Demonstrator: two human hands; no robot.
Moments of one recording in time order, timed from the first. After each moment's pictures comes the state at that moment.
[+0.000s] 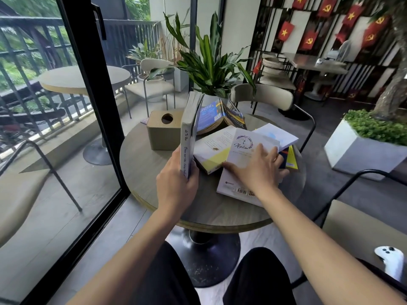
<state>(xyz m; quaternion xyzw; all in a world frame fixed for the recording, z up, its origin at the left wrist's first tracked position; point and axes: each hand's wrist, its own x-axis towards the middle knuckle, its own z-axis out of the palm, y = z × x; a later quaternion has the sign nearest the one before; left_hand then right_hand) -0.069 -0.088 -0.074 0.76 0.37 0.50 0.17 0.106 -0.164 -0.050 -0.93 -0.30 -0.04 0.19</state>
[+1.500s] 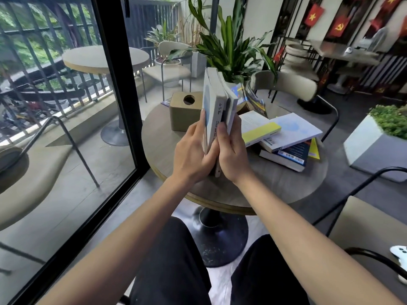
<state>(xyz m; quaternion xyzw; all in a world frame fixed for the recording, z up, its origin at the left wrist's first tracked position) -0.083 -0.075 -0.060 0.81 0.31 0.45 0.21 0.013 -0.128 -0.047 -0.52 -0.55 0.12 0.64</state>
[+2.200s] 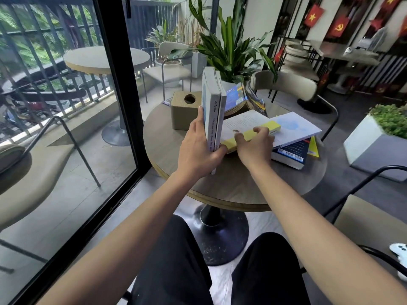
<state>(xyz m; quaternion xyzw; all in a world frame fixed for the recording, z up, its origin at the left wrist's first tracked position) -0.071 -0.068 -0.062 0.82 0.35 0.39 0.21 0.059 -0.130 -0.050 -0.83 -0.31 0.06 0.47</state>
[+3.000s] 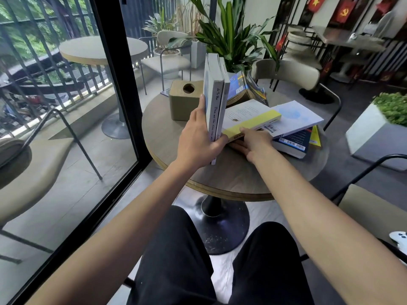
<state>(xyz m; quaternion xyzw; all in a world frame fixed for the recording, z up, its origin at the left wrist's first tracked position) -0.072 -0.069 -0.059 0.83 0.34 0.38 0.20 0.070 -0.118 -0.052 -0.61 -0.05 0.38 0.69</state>
